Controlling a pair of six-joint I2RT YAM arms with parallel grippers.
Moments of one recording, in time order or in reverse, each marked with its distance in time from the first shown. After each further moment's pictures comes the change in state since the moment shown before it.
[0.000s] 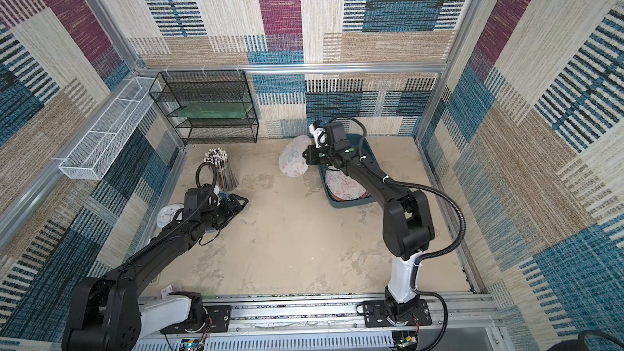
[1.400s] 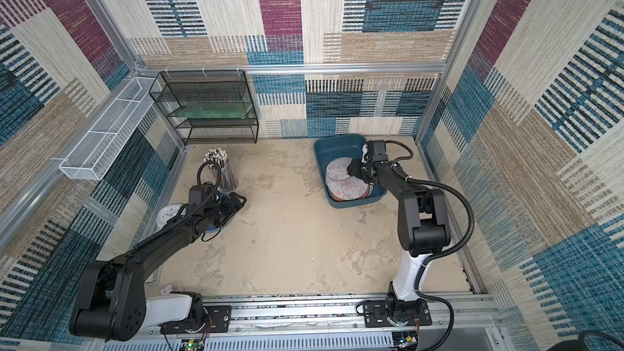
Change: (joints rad) left arm 0.003 0.080 0.042 -0.036 -0.111 -0.005; right arm -0.253 0.002 -0.277 0.030 0.145 0.069
